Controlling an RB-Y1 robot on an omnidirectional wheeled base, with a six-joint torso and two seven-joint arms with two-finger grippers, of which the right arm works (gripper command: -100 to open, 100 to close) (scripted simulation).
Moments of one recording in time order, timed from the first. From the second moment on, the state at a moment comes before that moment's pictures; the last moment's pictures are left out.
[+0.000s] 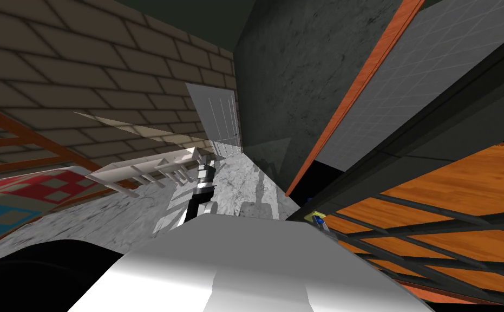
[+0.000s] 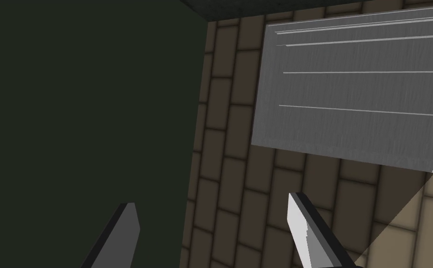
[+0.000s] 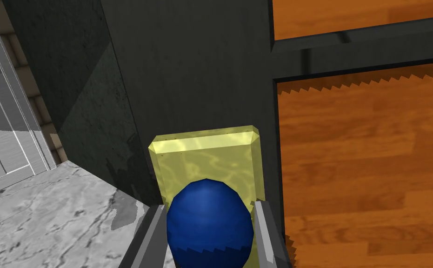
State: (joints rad) arm 0.45 -0.39 0.12 -0.83 -0.39 -1.14 -1.84
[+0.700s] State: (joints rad) arm 0.46 -0.42 0.17 -0.82 -0.34 -1.20 -1.87
